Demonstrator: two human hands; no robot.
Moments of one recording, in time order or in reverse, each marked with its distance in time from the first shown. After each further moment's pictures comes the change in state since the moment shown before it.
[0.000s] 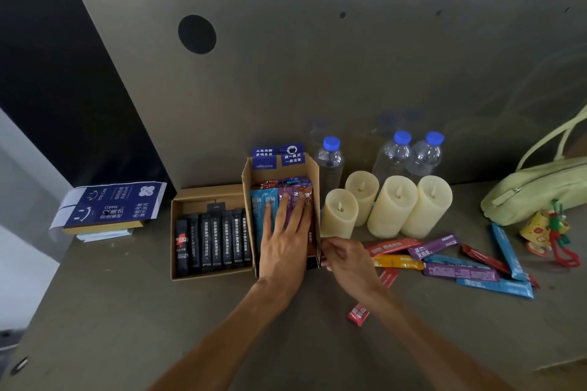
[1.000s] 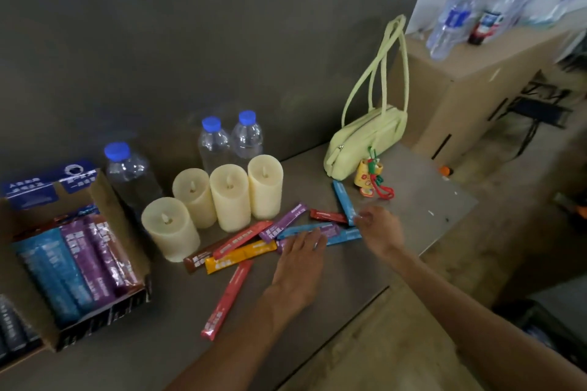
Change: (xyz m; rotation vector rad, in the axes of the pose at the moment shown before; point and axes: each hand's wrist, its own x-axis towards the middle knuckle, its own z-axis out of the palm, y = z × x) left_hand 0.015 0.271 0.060 -0.257 -0.515 0.512; right_hand -0.061 0.159 -0.279 -0.439 0.531 0.513
